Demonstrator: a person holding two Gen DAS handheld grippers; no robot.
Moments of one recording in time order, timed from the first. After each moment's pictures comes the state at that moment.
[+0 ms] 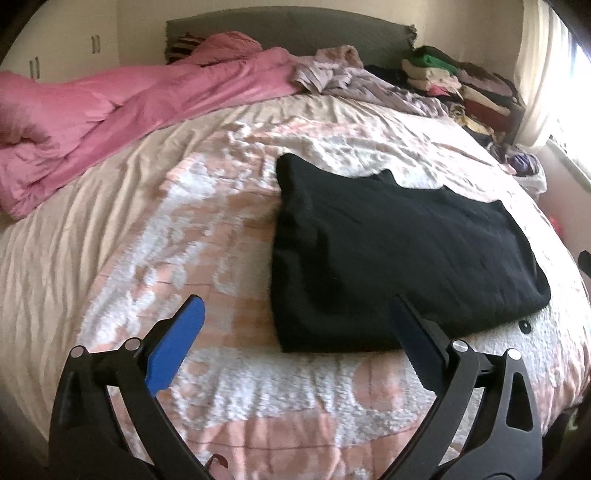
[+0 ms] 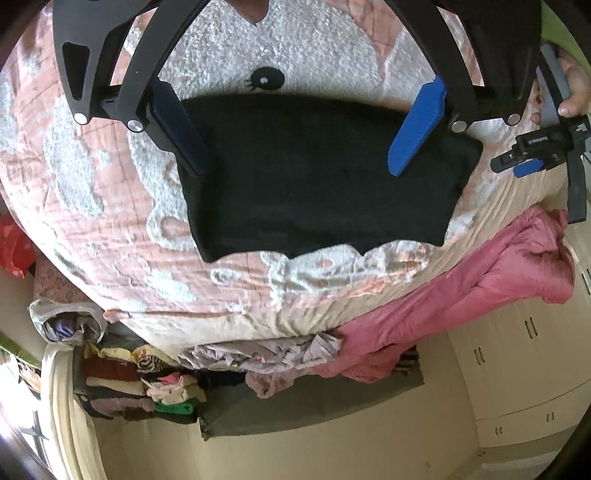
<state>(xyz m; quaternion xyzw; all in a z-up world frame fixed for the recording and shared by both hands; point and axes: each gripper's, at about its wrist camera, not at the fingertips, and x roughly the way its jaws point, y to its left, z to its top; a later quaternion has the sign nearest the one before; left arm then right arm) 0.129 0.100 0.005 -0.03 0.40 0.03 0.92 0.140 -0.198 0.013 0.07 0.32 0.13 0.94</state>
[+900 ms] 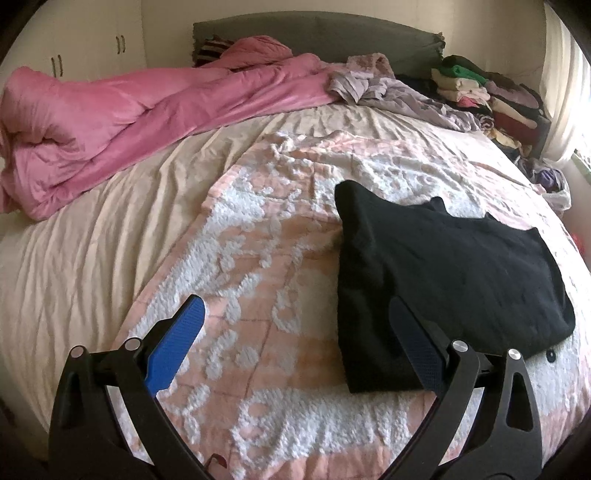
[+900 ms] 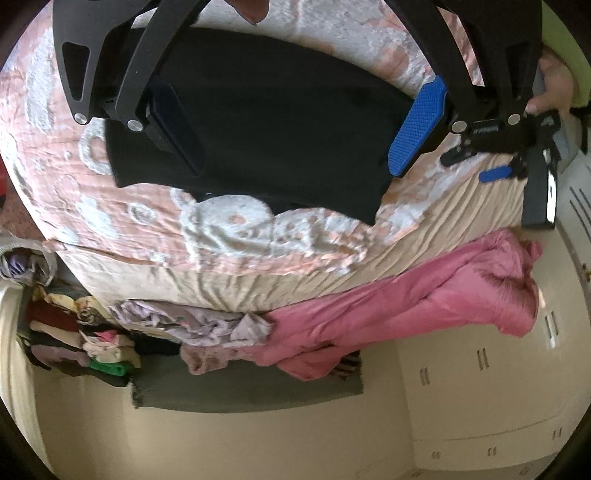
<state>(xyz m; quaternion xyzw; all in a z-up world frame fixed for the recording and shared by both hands) 0.155 0.143 0.014 -0.04 0.39 0.08 0.92 0.173 -0.079 0.053 -0.01 0.29 0.23 0.93</state>
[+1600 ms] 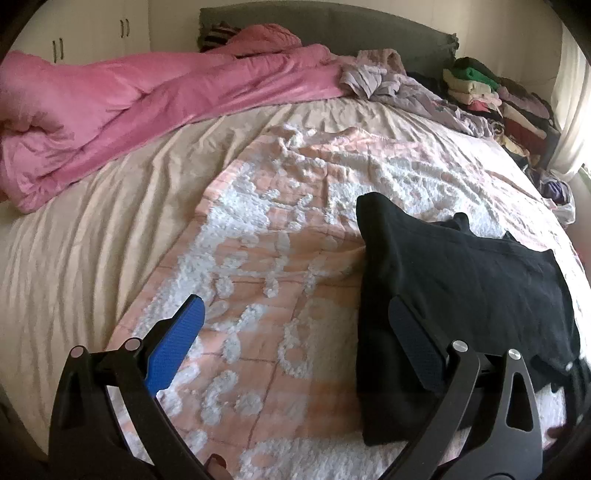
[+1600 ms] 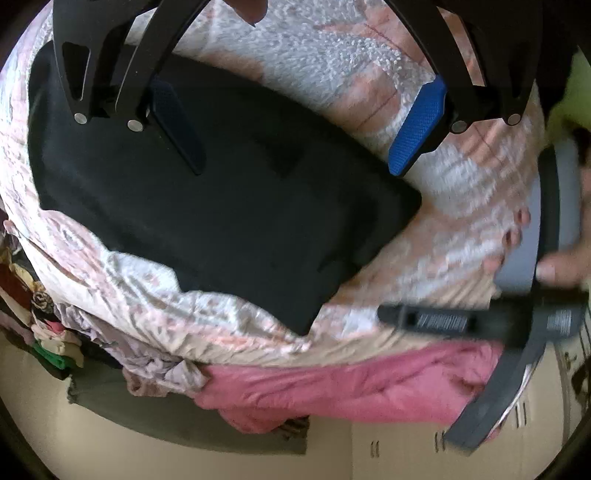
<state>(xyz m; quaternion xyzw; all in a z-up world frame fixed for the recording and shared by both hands) 0.202 0.165 -0.002 -0.06 0.41 0.08 0.91 0.155 0.017 -0.057 -0.14 0.36 0.28 0.88</state>
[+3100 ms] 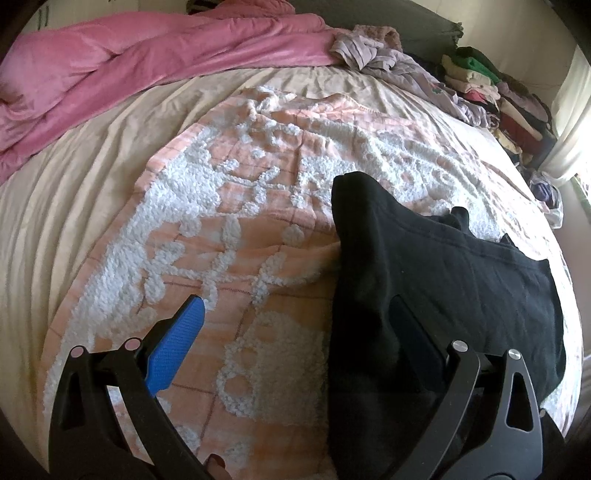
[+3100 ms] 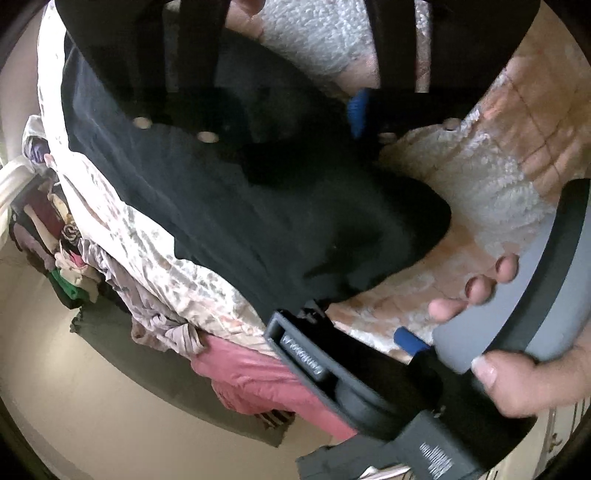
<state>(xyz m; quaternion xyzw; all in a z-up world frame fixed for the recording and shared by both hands) 0.250 0.157 -0.036 -0.11 0.46 0.04 0.88 0.160 0.049 -0.084 -0.25 0.29 0.23 0.89</state>
